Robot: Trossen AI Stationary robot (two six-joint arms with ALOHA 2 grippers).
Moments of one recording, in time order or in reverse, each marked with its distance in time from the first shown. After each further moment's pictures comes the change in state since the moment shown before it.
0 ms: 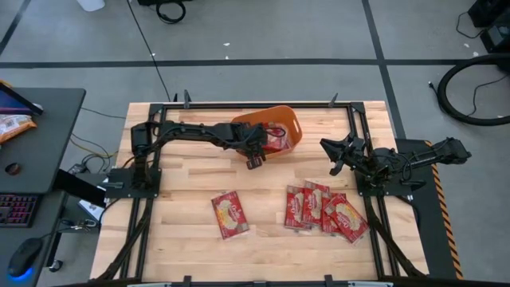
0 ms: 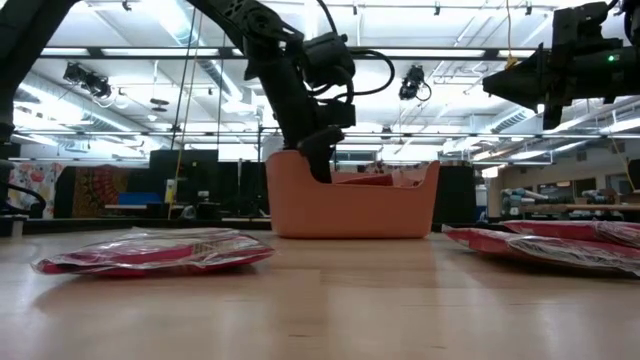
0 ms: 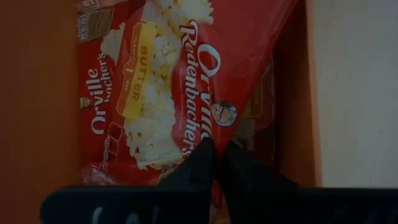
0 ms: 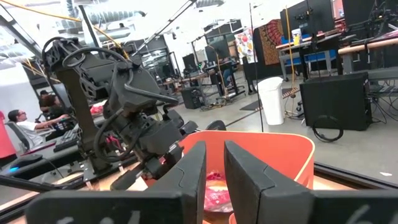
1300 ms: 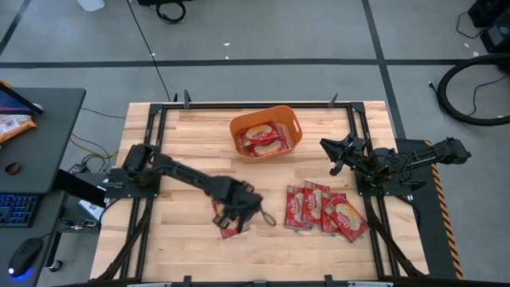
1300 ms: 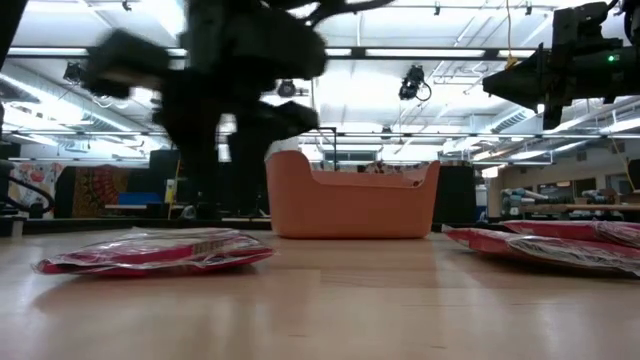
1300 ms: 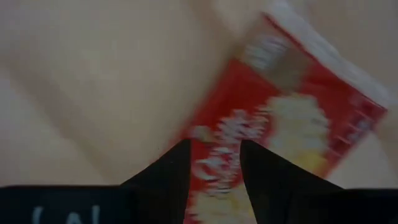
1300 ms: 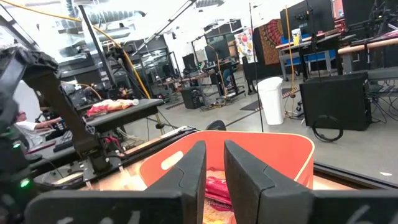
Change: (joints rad) left arm -0.503 -0.003 0.006 -0.341 0.204 0.320; right arm 0.000 0.000 0.000 0.000 0.000 0.000
